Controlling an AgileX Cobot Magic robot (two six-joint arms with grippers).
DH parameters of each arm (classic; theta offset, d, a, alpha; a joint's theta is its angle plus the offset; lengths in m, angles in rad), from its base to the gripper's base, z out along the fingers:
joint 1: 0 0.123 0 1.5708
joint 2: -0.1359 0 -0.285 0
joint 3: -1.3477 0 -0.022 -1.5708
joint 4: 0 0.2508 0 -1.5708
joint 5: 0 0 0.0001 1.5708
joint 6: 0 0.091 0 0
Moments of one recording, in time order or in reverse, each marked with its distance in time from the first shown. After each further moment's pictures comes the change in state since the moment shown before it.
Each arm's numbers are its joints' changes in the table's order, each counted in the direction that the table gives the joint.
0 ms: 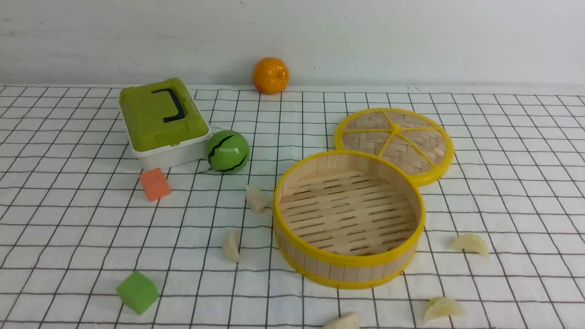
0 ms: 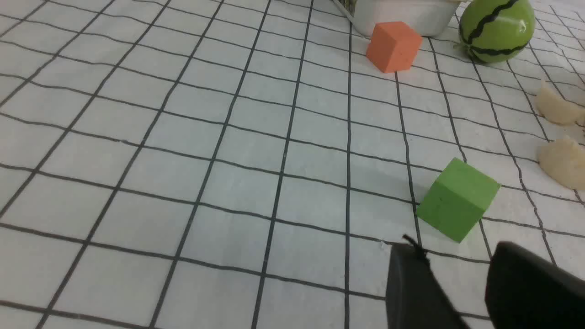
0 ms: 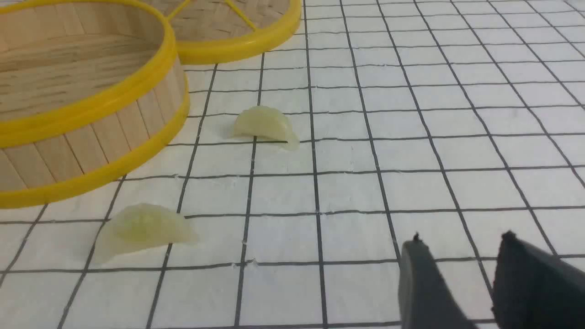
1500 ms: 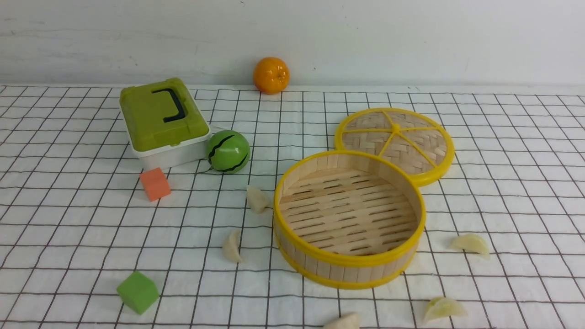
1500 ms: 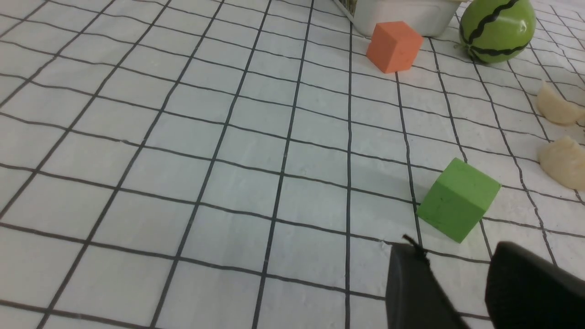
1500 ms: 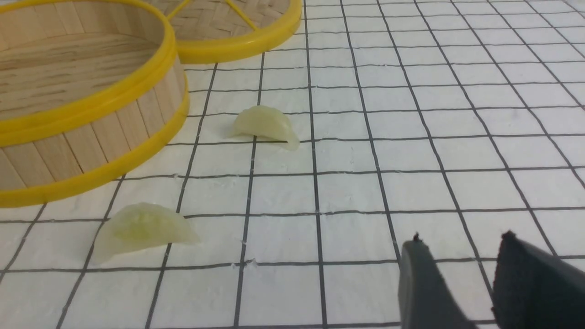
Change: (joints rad) right arm 0.000 0.000 0.000 -0.004 0.000 0.000; left arm 0.000 0.000 0.000 0.000 0.000 0.000
